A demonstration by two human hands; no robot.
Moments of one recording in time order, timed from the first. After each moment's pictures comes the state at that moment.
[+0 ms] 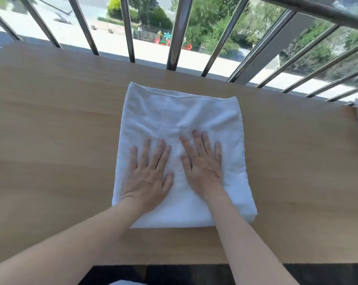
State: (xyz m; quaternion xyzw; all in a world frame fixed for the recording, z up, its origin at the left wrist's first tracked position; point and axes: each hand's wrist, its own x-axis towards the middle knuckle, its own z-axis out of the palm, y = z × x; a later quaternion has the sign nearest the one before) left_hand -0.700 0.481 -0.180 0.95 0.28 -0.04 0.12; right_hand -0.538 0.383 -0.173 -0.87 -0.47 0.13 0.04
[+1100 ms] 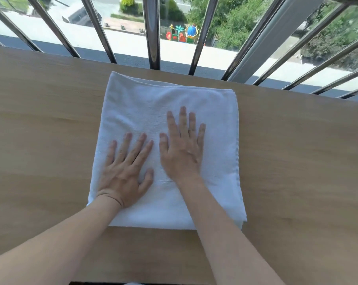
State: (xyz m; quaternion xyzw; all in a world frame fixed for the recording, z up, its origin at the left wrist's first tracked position) left_hand -0.663 0.499 -0.179 0.95 0.29 -0.02 0.10; right_hand -0.499 0.434 -0.164 -0.89 -0.42 0.11 0.14
